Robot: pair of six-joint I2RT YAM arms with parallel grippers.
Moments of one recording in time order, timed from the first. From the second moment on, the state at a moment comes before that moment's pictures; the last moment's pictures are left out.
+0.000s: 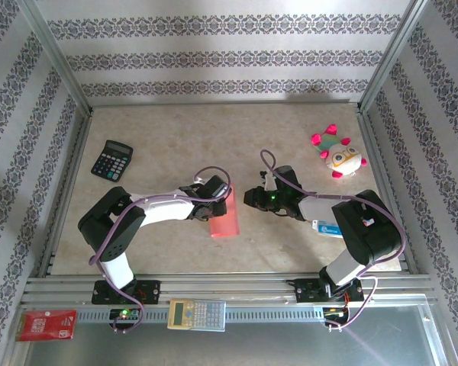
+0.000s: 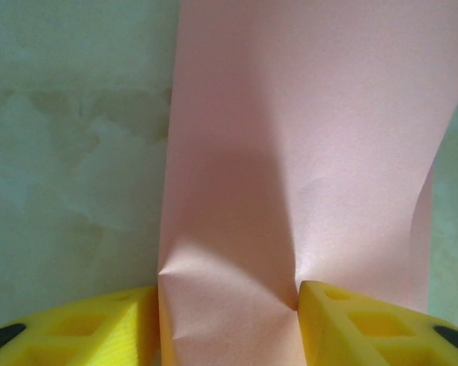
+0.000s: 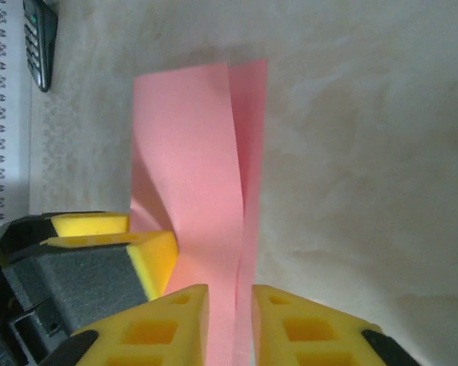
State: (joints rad) left arm -0.76 1.75 0.95 -0.34 -0.18 -0.92; right arm 0.46 1.60 0.60 0.23 -0.57 0.75
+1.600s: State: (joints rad) left arm -0.80 1.78 0.95 -0.31 -0.27 -1.00; right arm 0.64 1.60 0.52 0.30 -0.44 0.99
